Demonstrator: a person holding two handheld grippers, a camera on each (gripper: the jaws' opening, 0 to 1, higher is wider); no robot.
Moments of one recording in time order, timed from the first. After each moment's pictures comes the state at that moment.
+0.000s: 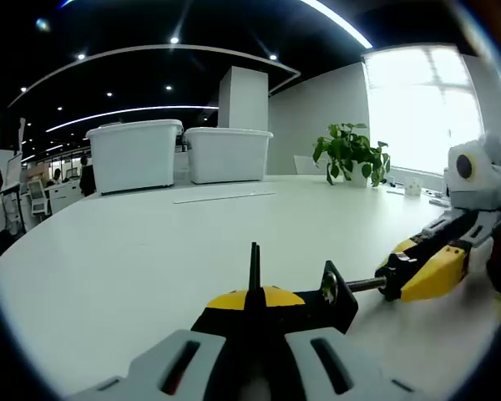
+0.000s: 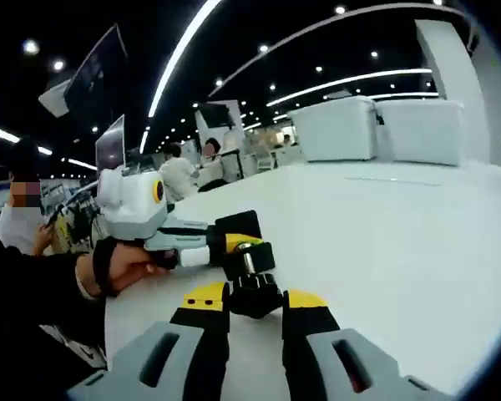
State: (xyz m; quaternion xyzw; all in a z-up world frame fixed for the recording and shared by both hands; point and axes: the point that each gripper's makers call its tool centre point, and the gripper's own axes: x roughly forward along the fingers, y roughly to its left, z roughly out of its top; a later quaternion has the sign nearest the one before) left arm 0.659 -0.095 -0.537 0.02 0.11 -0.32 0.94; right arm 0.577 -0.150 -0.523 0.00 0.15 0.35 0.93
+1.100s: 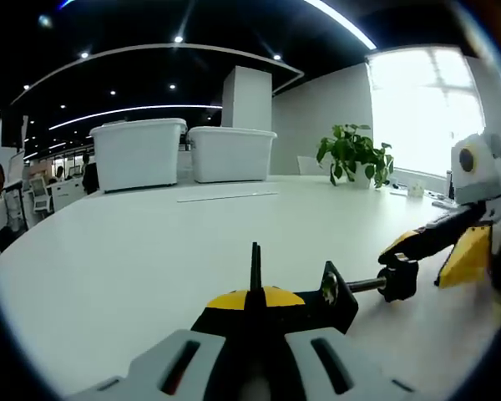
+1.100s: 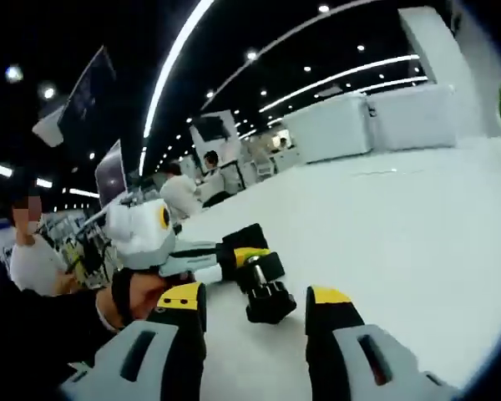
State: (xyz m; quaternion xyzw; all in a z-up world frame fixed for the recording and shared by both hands) left arm 0.662 -0.095 -0.540 0.02 0.12 -0.32 0.94; right arm 0.599 -0.168 -0.514 0.17 0.19 0.33 0.91
